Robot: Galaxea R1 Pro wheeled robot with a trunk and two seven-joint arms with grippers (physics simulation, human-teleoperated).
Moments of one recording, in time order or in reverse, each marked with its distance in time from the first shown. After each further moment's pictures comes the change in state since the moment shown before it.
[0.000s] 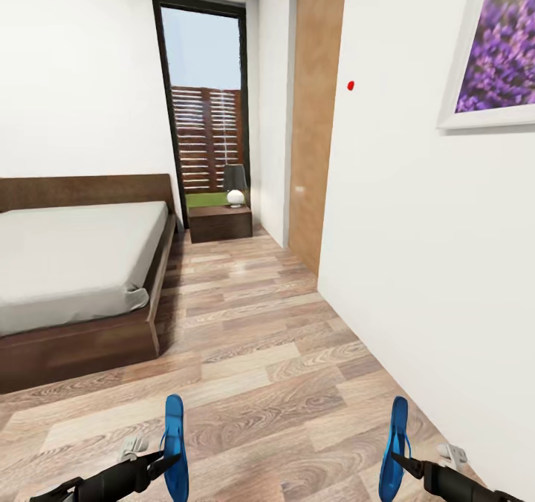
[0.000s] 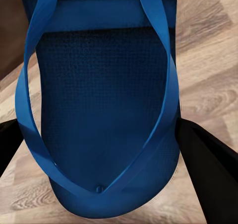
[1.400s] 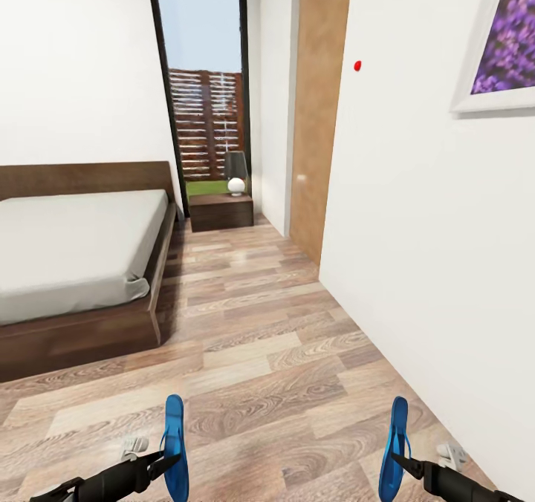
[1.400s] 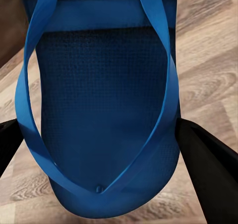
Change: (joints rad) left arm 0.000 0.000 -0.001 0.000 0.000 0.000 -0.001; right arm 0.000 0.000 0.002 0.000 0.001 0.001 0.001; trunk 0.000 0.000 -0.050
